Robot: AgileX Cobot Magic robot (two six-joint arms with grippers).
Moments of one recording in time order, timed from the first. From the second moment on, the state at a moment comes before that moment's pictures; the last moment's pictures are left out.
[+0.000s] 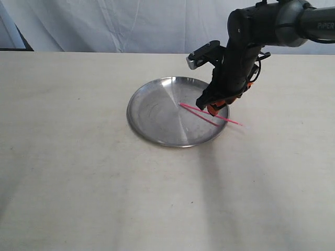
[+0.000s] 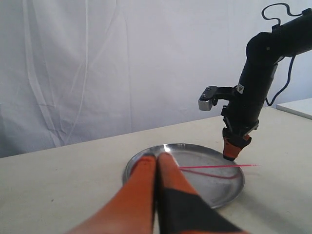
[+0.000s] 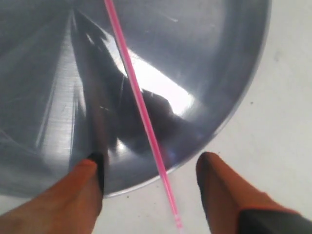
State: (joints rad) left arm -0.10 0.00 -0.04 1.70 -0.43 -1.77; right arm 0.26 2.10 -1.54 -0.03 0.88 -0.31
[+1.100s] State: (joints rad) left arm -0.10 0.00 -0.04 1.70 -0.43 -1.77; right arm 0.29 2.21 -1.55 -0.08 0.84 -0.26
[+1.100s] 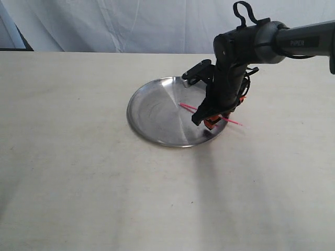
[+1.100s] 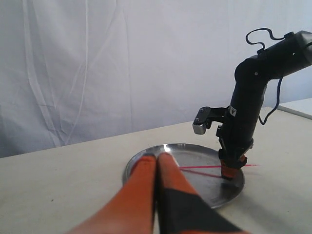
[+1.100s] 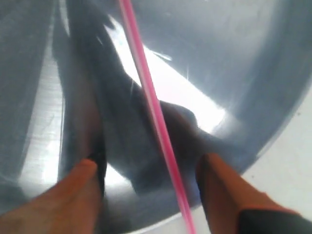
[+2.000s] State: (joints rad) left arm -0.10 0.00 -0.04 1.70 -0.43 -1.77; right arm 0.29 1.97 -1.55 0.17 0.87 -0.25
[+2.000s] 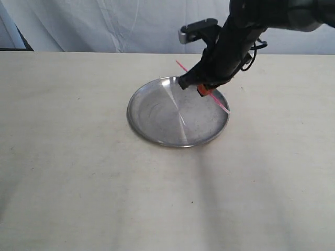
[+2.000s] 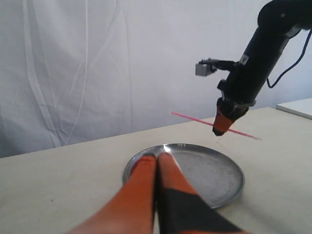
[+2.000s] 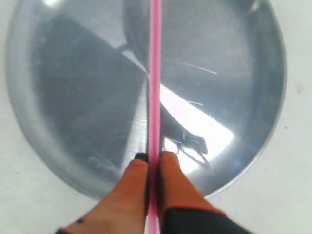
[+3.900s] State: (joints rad) left arm -0.10 0.74 -0.53 1.35 -0.87 -1.92; right arm 0.42 1.20 -0.65 1.70 0.87 -1.38
